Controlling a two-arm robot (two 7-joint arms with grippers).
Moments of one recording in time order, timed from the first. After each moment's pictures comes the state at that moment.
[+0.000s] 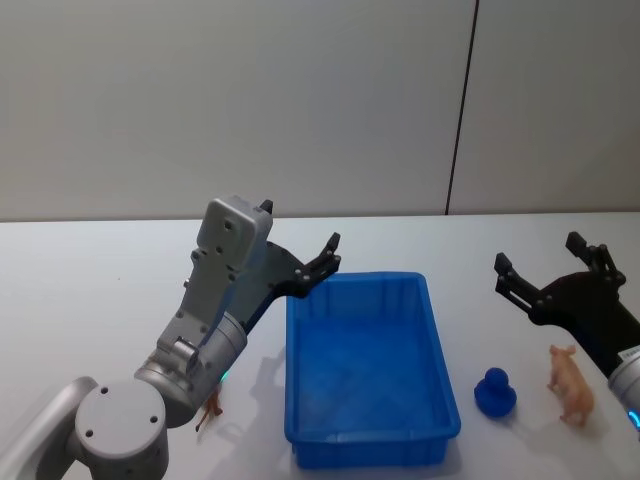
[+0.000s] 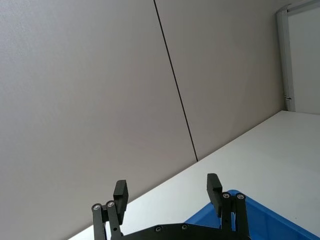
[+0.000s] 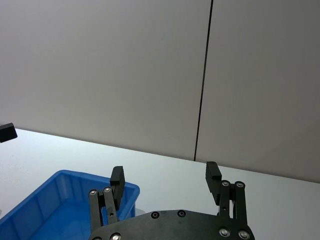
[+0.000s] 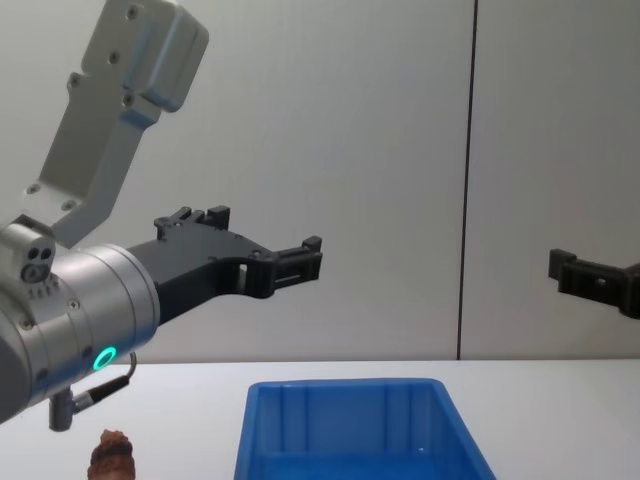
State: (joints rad) left arm -0.24 0.38 0.45 -1.63 -0.20 0.01 -0.01; right arm -0.01 0.34 -0.23 -1.77 0.29 0.03 0.07
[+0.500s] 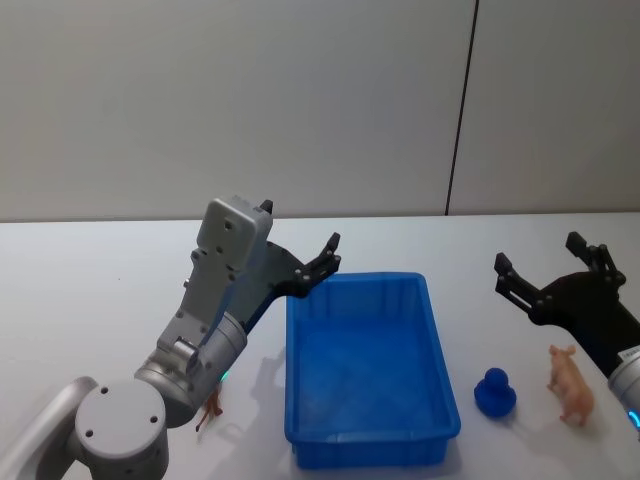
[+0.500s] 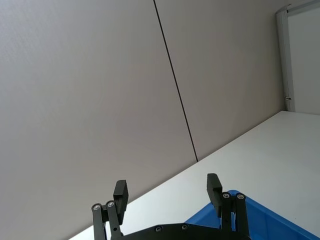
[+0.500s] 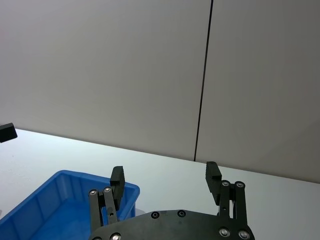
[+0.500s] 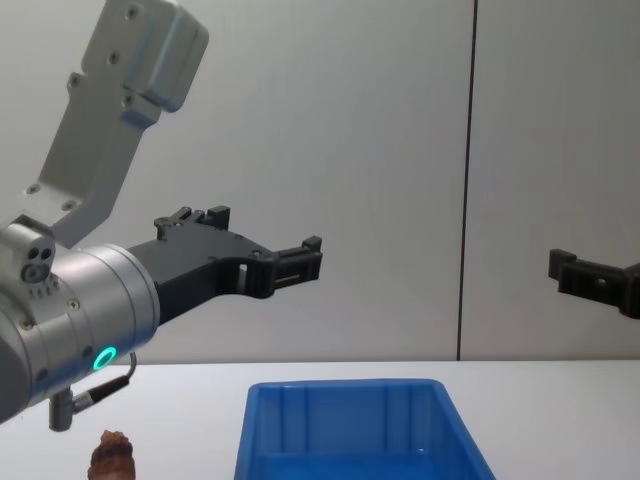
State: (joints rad) left arm -0.24 0.38 0.45 -1.63 -0.20 0.01 -0.01; right arm -0.01 0.34 -0.23 -1.77 0.29 0.03 0.07
